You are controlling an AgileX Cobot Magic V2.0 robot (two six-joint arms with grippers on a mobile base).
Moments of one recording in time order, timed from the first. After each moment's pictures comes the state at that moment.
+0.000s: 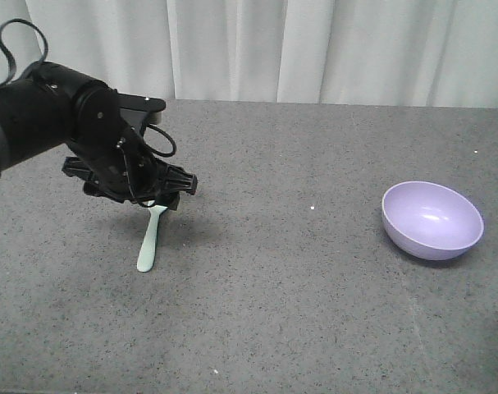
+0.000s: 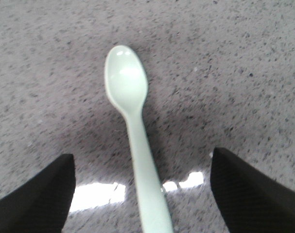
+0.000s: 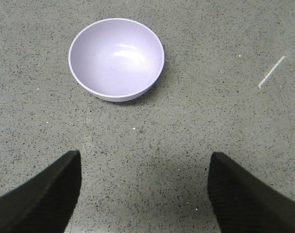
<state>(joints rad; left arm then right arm) -0.41 1.84 -1.54 0.10 0.95 -0.32 0.00 0.82 -1.03 -0.11 1.10 0.08</state>
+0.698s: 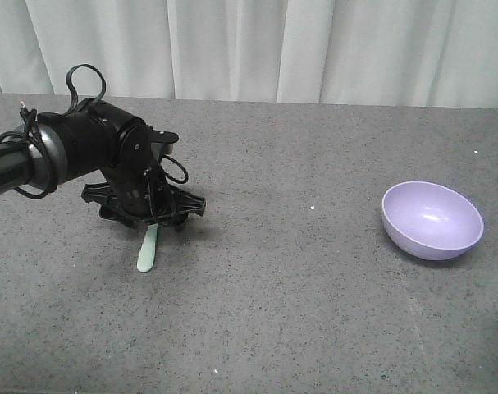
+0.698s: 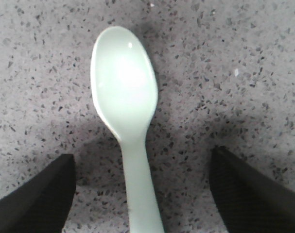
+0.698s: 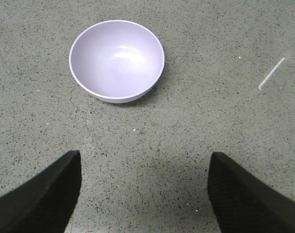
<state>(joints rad) -0.42 2.00 -1.56 0.15 0.93 -0.42 0.00 0.82 -1.03 -0.11 1.09 0.08</state>
